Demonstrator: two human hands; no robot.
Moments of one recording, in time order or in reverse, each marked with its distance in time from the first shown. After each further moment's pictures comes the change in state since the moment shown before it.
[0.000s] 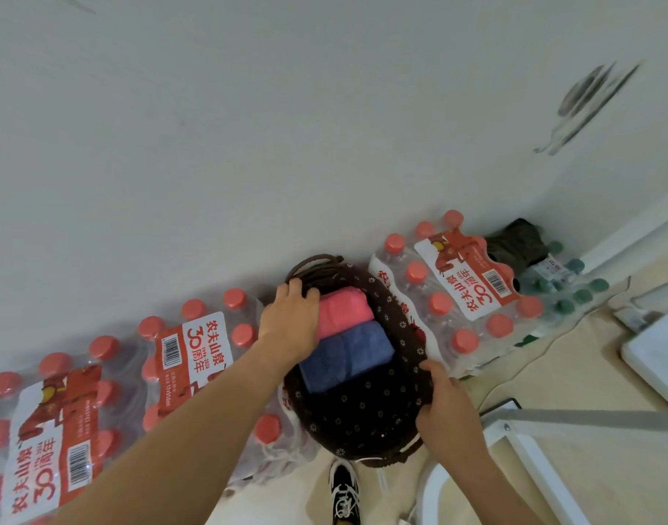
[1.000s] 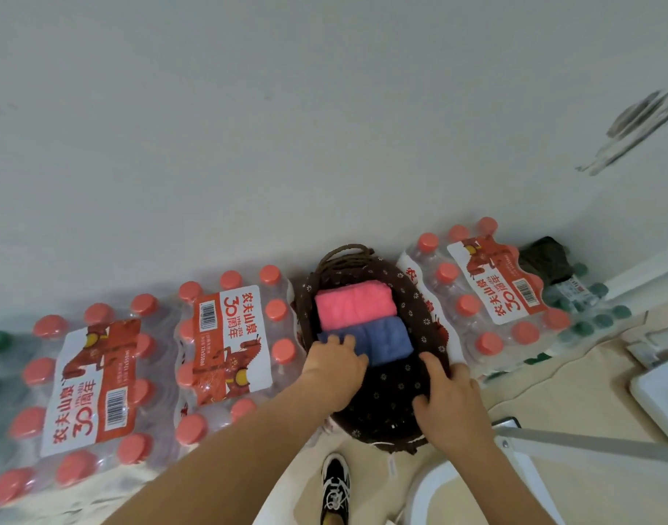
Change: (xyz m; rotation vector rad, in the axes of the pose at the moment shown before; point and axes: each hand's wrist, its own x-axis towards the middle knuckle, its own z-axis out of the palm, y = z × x) left_hand -0.059 0.036 0.035 0.159 -0.313 0.192; right_hand -0.007 -0.026 -0.001 -0.405 -0.041 -0.077
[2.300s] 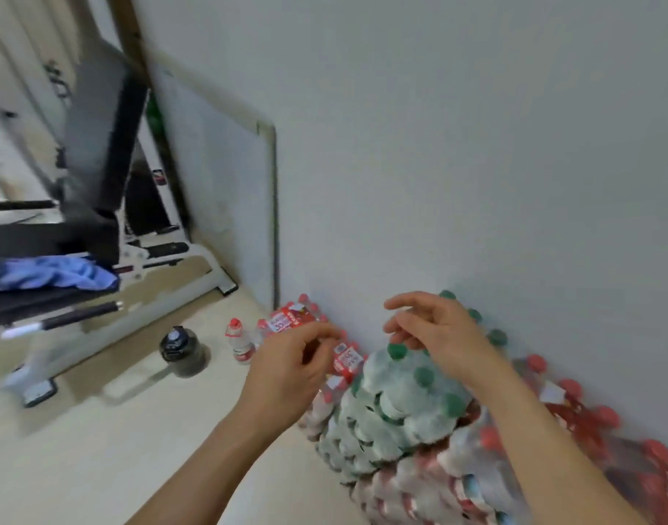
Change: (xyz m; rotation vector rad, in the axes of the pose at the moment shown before) left_hand -0.563 -0.190 0.176 -1.107 1.256 -1.202; right_hand -0.301 -0.523 0.036 0.376 -0.765 -1.089
